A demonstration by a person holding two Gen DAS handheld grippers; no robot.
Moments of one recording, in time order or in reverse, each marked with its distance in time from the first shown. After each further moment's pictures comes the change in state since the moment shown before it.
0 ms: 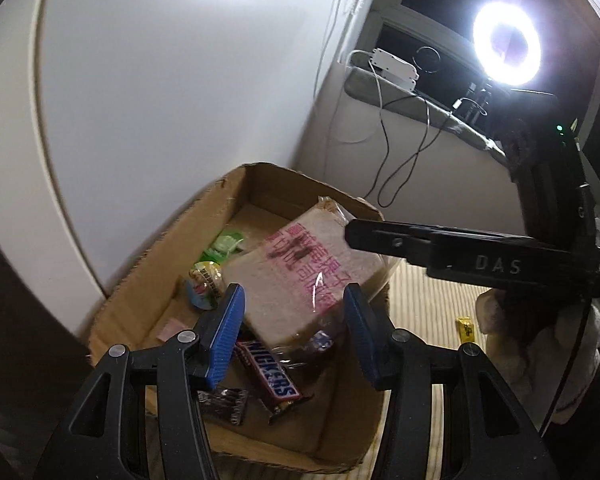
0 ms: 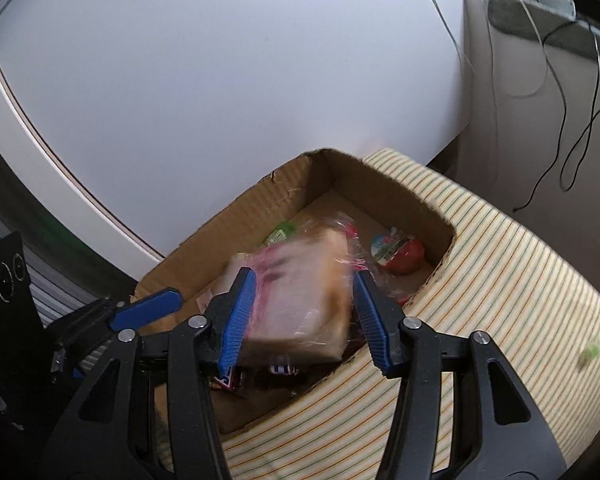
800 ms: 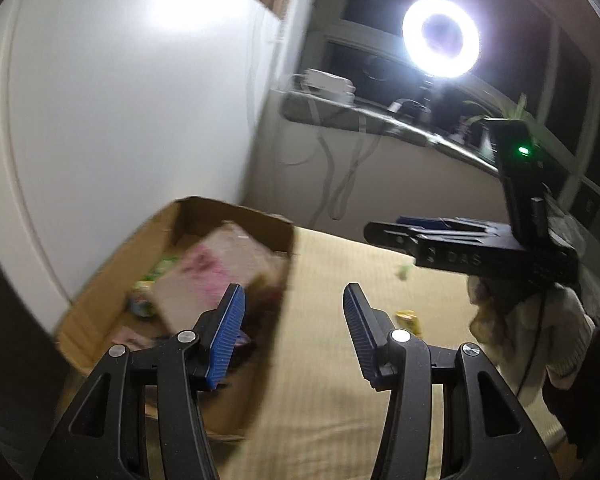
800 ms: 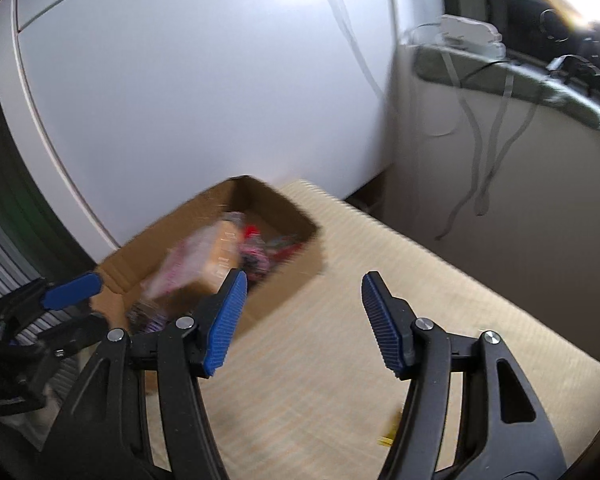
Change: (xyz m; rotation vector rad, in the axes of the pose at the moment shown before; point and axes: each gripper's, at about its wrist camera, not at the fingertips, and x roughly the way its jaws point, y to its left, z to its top) left arm -0.038 -0.083 -0.018 0.160 -0.087 -0.094; right arm -0.084 -0.046 -0.035 -0.038 -0.153 -0.221
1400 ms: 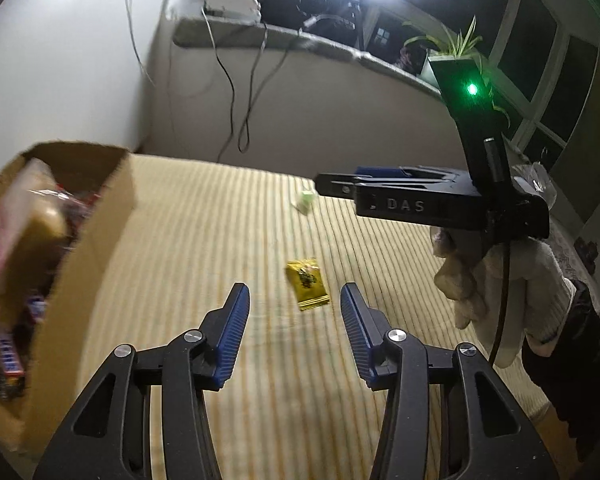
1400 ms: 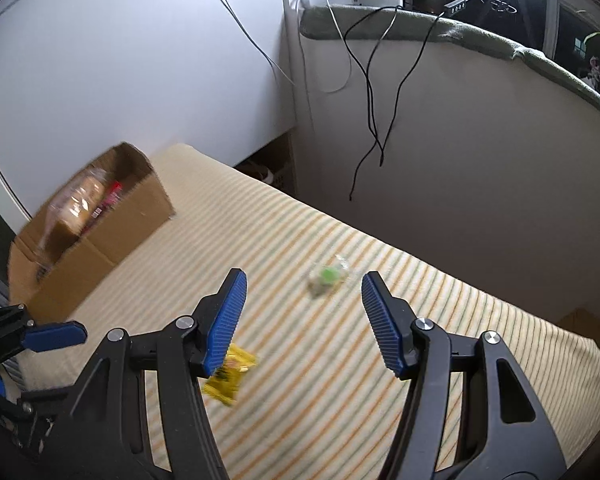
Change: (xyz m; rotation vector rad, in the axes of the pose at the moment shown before) left arm 0.093 -0.095 -0.032 0.077 0.230 -0.198; right arm -0.001 -0.117 -0.049 0.071 0.072 -0.169
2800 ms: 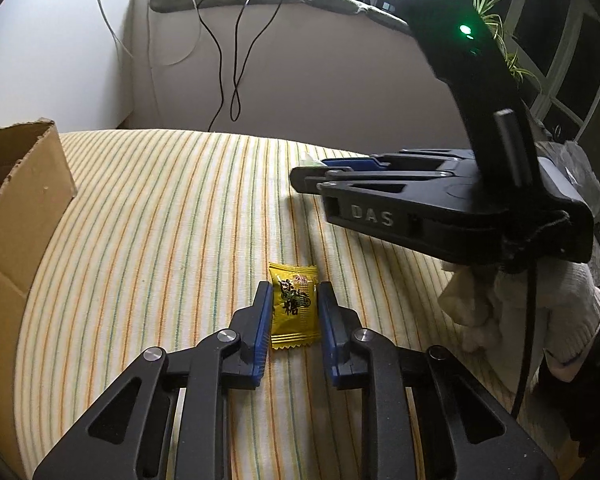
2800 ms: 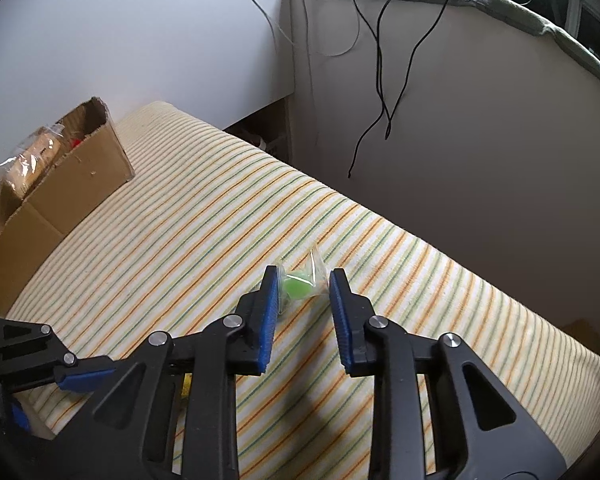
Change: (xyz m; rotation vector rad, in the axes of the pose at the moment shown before) left arm 0.066 -0.018 0.004 0.021 0.085 0.047; right arm 0.055 -0.016 -0.014 -0.045 0.076 -0.003
